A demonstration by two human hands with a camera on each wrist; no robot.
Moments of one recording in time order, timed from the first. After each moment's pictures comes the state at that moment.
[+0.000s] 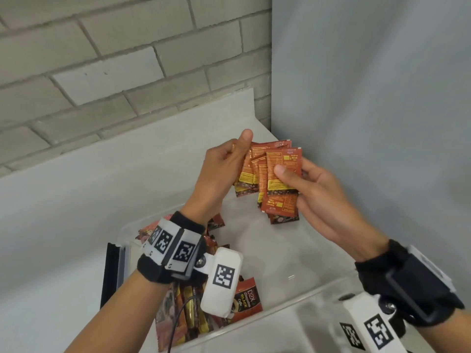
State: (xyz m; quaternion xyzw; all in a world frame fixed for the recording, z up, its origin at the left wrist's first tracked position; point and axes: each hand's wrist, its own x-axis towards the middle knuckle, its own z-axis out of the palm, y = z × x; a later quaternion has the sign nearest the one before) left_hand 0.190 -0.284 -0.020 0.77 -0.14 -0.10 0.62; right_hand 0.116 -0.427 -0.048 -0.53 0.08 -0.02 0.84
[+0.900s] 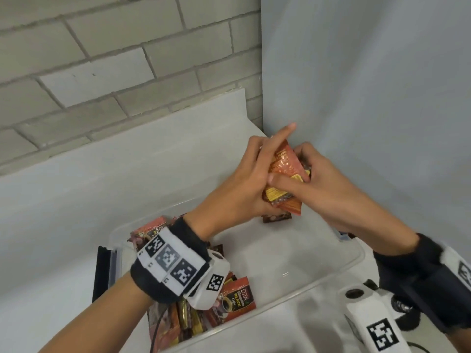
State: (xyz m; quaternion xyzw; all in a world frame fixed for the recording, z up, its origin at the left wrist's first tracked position) left_hand 0.173 -0.296 -0.030 0.77 -0.50 -0.03 0.39; right_hand 0.102 -0.439 -0.017 -0.74 0.06 -0.04 0.66
